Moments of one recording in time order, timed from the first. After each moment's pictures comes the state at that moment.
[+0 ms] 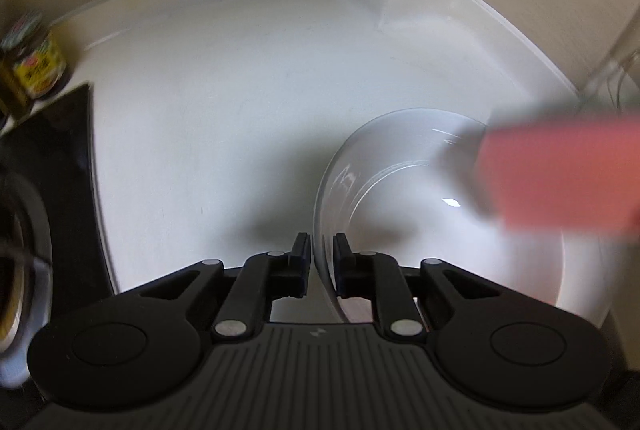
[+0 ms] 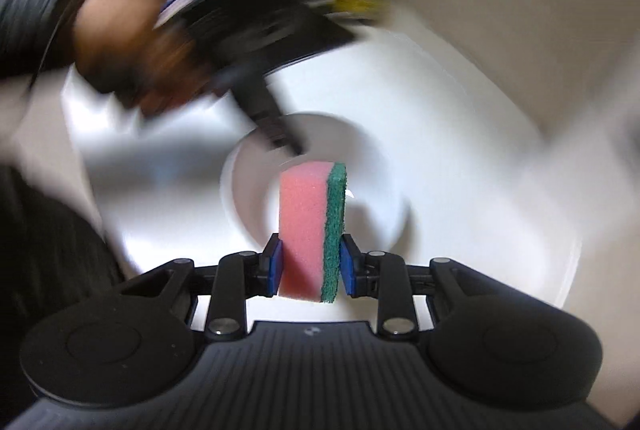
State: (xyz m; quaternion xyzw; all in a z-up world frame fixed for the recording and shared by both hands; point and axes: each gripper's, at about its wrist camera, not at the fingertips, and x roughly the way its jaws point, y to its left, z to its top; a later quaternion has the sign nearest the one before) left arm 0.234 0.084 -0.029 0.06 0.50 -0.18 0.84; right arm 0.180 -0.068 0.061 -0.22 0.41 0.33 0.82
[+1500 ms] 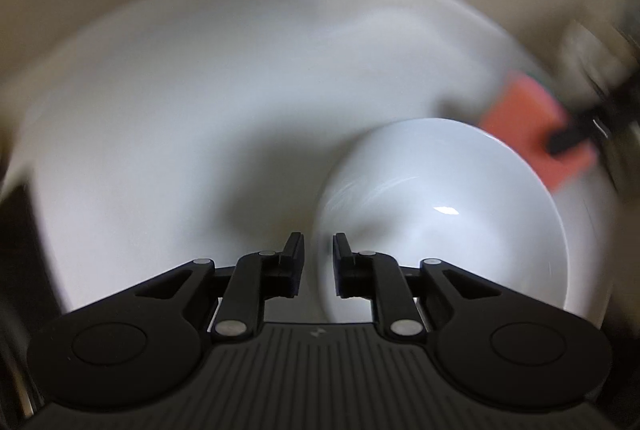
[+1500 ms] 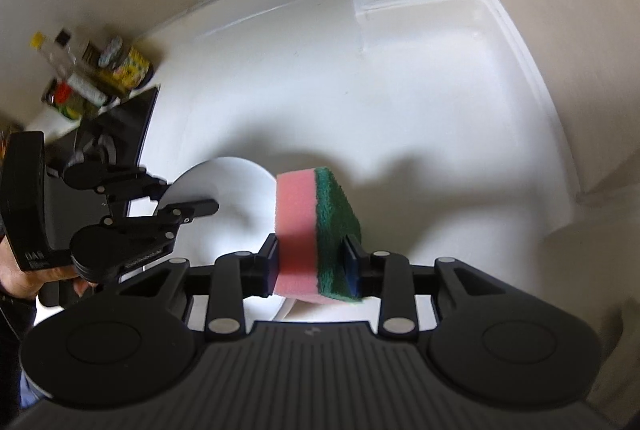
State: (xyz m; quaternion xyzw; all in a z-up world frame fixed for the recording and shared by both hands) left arm 0.284 0.069 -0.029 0.03 0.54 -0.19 0.82; right arm 0.251 -0.157 0.010 0.13 0.54 0.13 0.82
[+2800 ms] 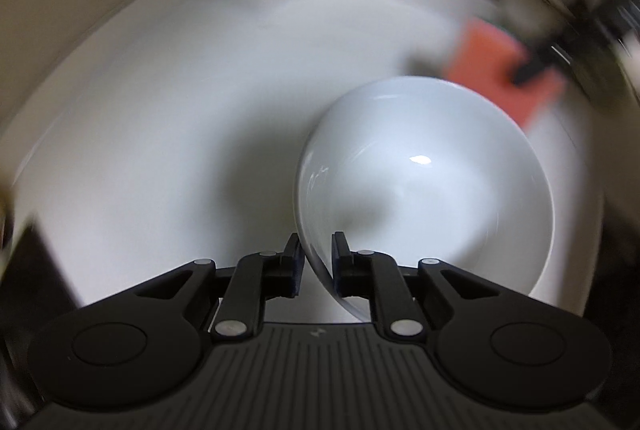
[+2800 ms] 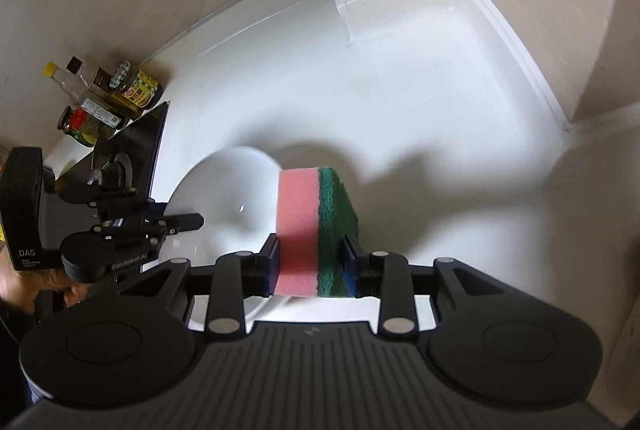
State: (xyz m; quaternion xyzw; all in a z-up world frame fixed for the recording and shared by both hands) left arm 0.246 0.043 -0.010 0.23 0.49 -0.36 0.76; right arm 0.230 -0.181 0.014 0.16 0.52 0.15 0.83
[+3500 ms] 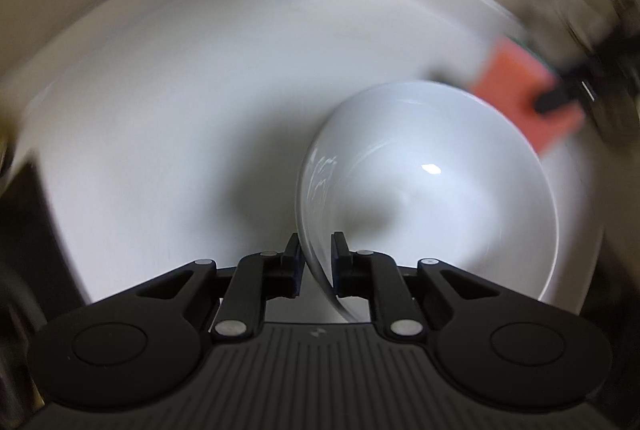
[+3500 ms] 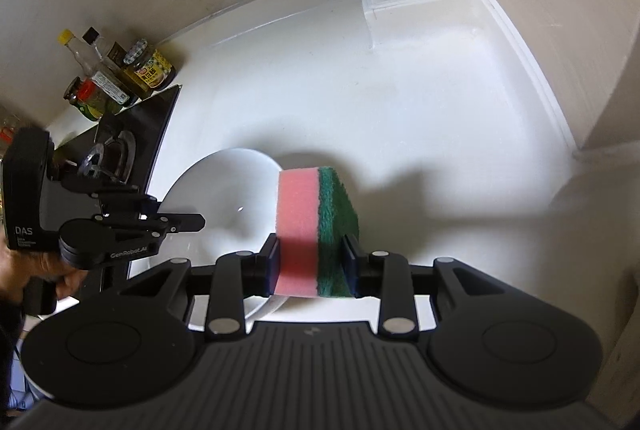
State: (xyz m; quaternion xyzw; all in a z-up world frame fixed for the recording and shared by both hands) left arm 0.221 0.062 -0.012 0.20 0.50 -0.32 0.78; right arm 0.220 -0.165 0.016 0.11 0.51 0.17 0.84
